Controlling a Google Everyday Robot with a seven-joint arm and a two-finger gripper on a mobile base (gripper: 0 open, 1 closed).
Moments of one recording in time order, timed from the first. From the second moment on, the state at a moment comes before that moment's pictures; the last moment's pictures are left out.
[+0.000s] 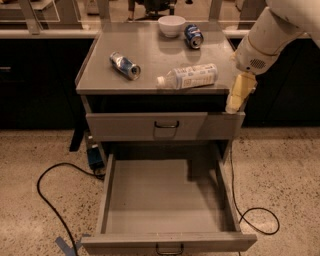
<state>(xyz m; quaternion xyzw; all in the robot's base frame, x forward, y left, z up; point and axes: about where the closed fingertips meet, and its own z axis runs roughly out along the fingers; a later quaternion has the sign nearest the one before) 0.640 -0.205 0.882 -0.62 0.76 -0.01 0.18</state>
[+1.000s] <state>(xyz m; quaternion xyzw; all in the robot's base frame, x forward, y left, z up) 0.694 -0.175 0.881 -0.61 0.75 -0.02 0.24</state>
